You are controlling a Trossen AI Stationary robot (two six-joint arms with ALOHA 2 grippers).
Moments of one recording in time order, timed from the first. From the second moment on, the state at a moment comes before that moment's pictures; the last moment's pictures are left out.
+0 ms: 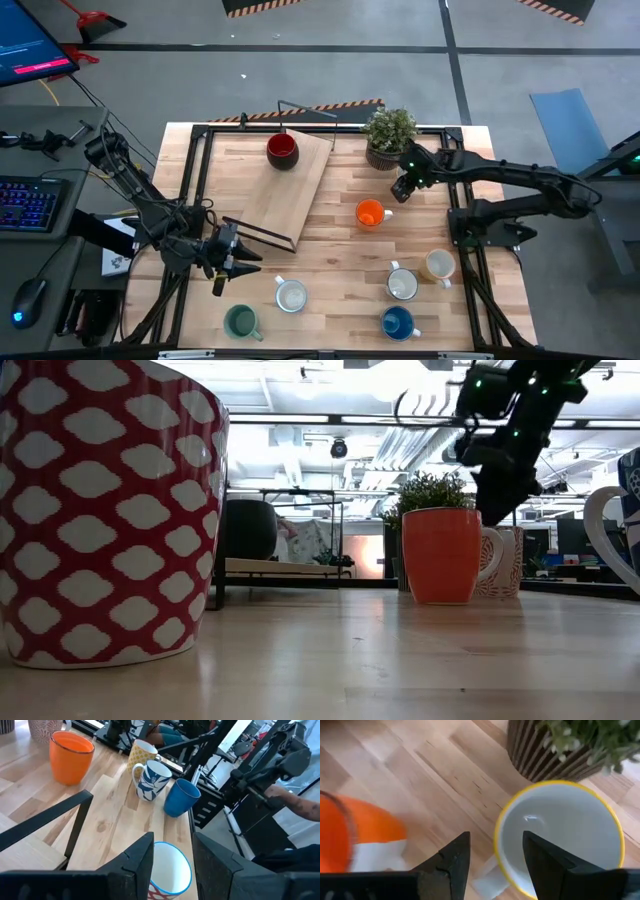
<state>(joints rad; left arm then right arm) -0.84 0.96 0.59 0.02 -0.69 -0.76 -0.41 1.11 0.75 -0.75 0.12 0.38</state>
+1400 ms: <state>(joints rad) -0.84 0.96 0.59 0.02 -0.69 -0.76 -0.38 1.12 0.83 -0.92 0.06 0.43</state>
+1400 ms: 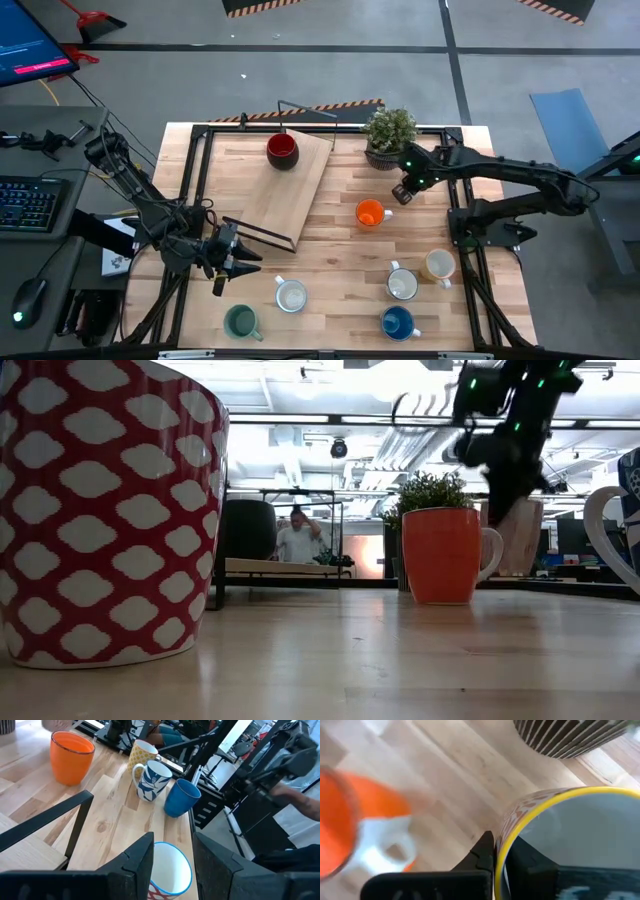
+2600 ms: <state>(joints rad) -0.84 0.96 0.59 0.02 -0.69 -0.76 -0.22 1.74 1.91 -1.04 -0.06 -0.03</state>
